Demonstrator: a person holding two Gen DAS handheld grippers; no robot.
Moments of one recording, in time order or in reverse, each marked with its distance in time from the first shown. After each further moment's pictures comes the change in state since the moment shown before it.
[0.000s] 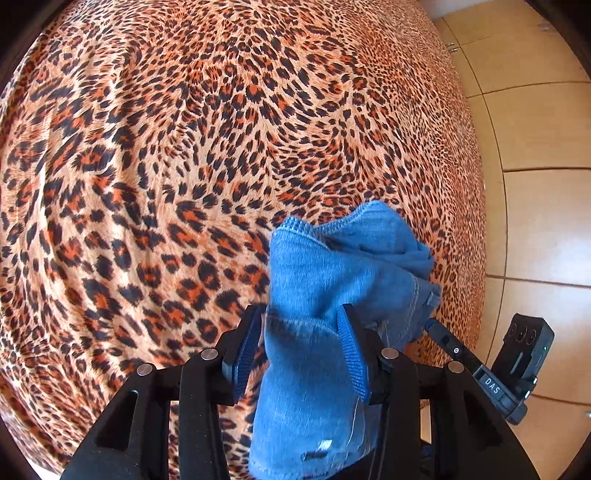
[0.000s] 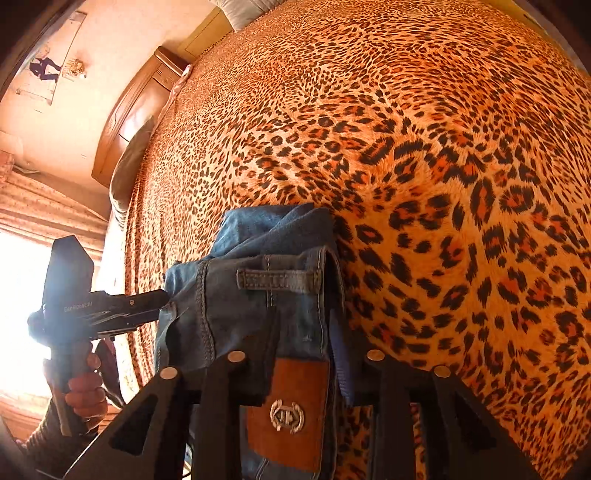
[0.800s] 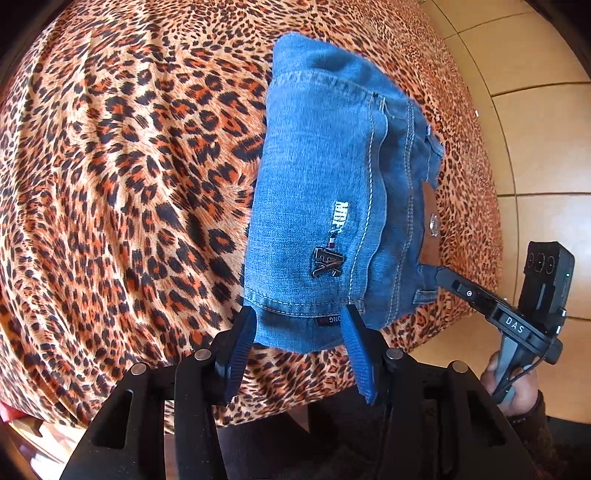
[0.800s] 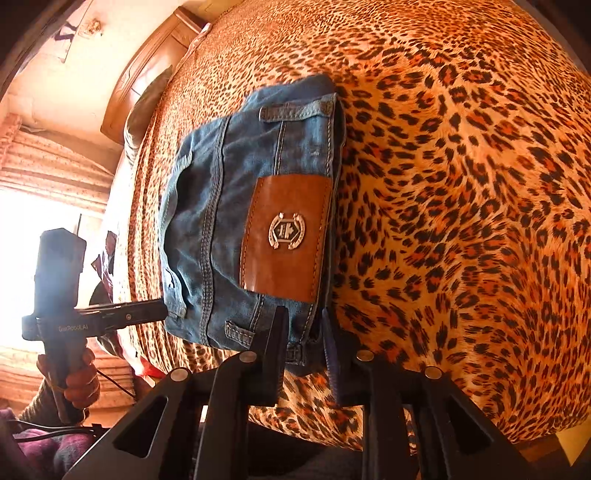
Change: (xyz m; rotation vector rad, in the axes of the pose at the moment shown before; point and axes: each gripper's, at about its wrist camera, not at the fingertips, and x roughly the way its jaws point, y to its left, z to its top) left arm -0.007 -0.008 -0.131 0.114 0.059 0.060; right arm -0.025 -0.011 -0.090 -0.073 0.093 -0.019
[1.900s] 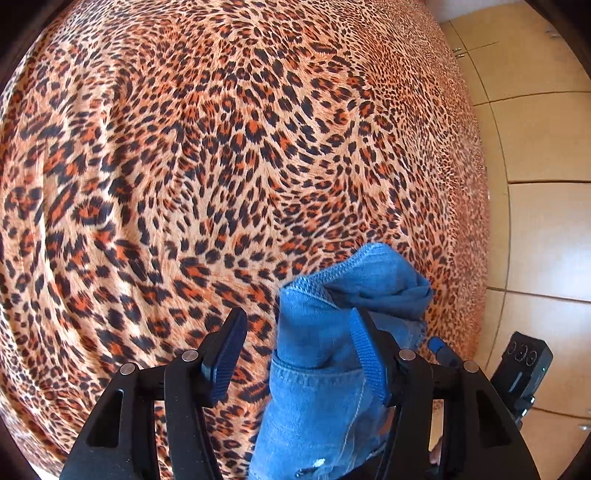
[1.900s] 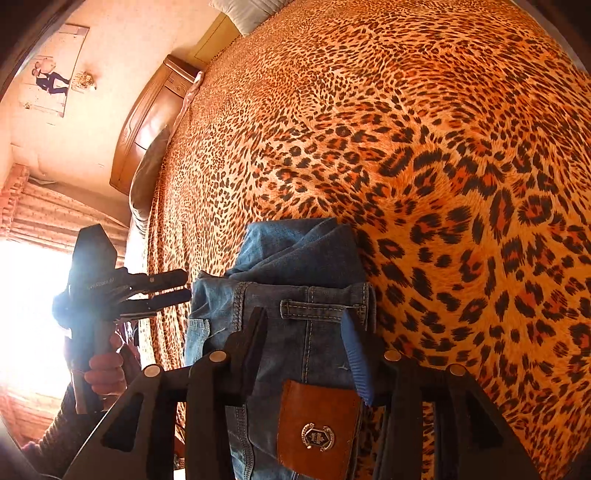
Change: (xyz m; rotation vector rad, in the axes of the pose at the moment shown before) left arm 0.006 0.028 0.170 -0.152 -0.048 -0.074; right arm 0.015 0.012 0.117 0.067 -0.122 0.097
